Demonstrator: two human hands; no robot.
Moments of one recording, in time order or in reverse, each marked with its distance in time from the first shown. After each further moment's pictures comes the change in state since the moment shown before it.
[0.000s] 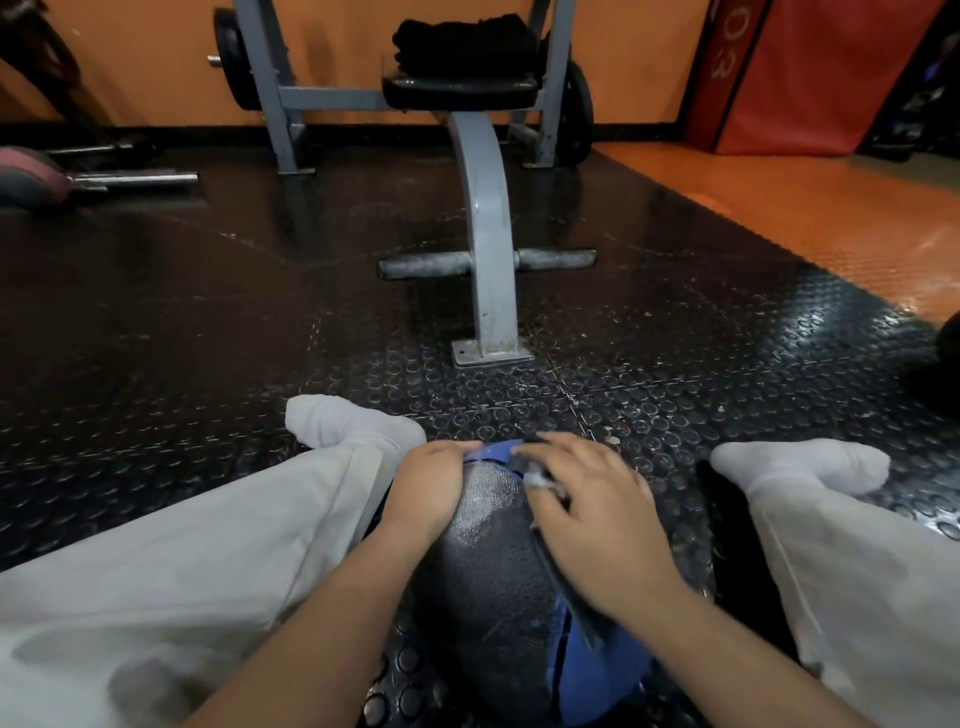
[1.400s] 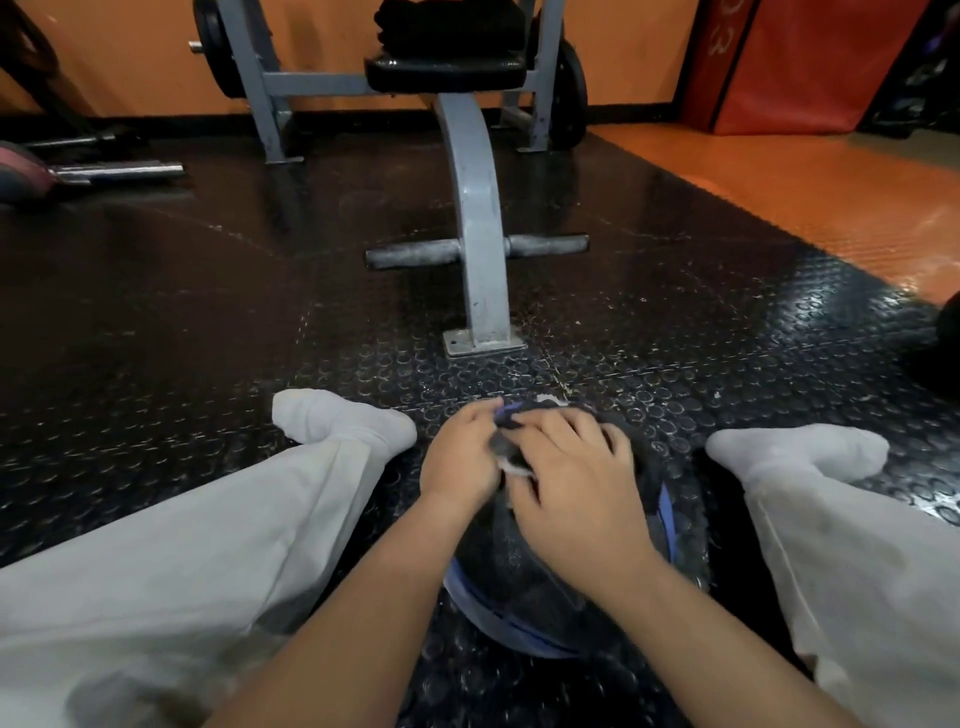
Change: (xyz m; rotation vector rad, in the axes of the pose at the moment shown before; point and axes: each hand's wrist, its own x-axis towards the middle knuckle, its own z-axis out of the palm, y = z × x) left_hand 0.006 0.026 0.036 0.084 -0.077 0.134; right_hand 0.022 0.008 0.014 -0.214 0.272 -0.184
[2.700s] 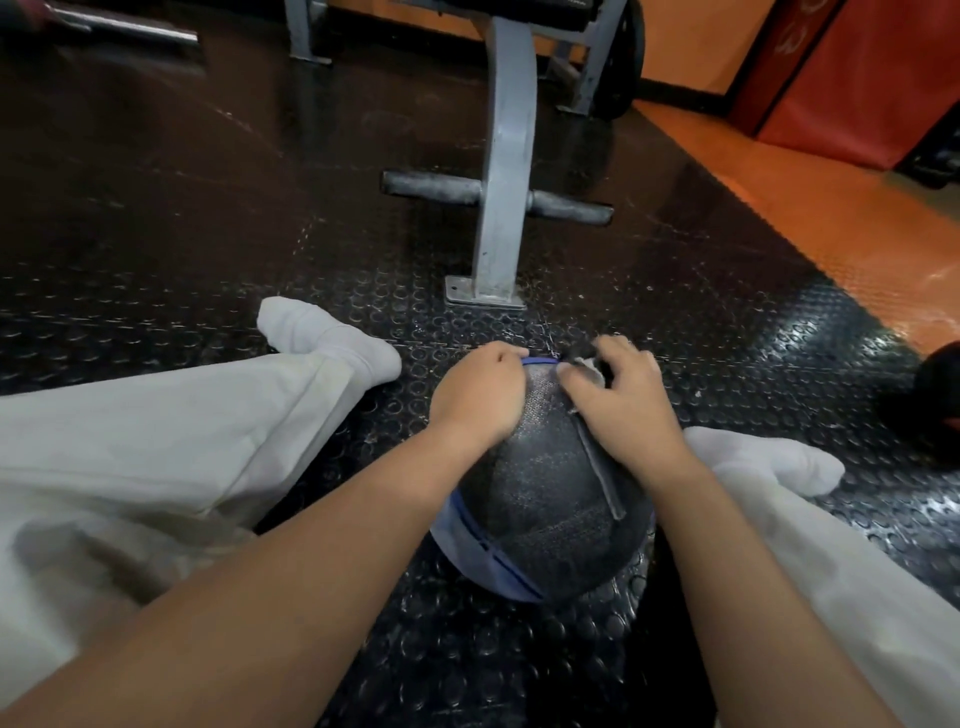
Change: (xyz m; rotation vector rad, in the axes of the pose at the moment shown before) left_hand 0.002 0.012 0.021 -0.015 0.084 -0.053; right_hand 0.034 0.065 -0.004 0.388 -0.126 0.238
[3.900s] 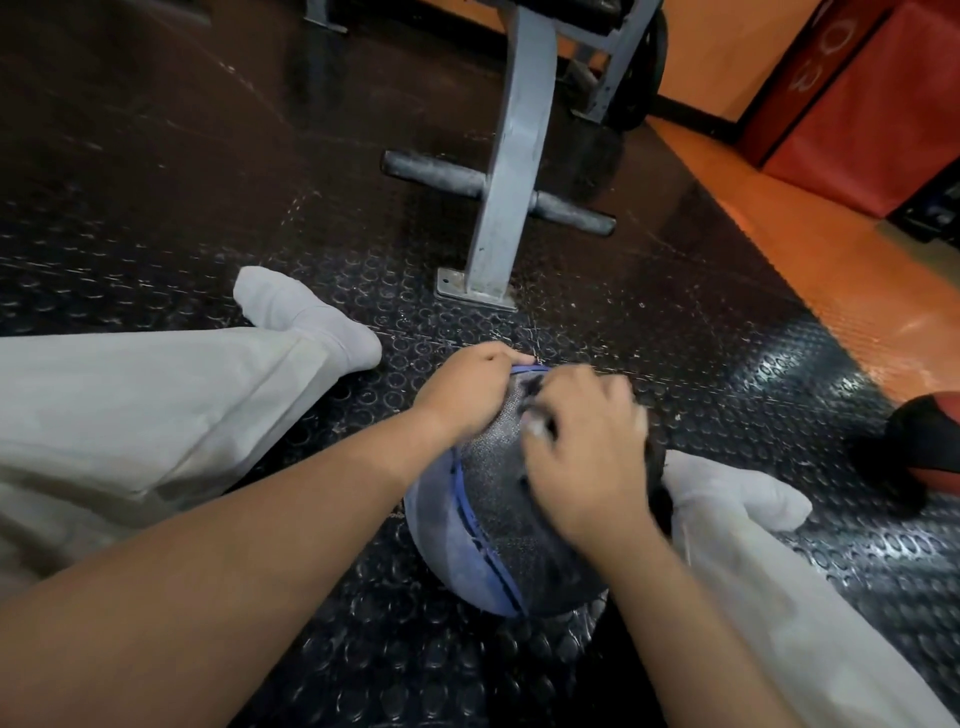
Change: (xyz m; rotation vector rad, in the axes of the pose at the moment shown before) left_hand 0.021 -0.007 0.012 -0.248 -0.117 0.054; right_hand -0.031 -0.018 0.005 -0.384 0.037 -0.263
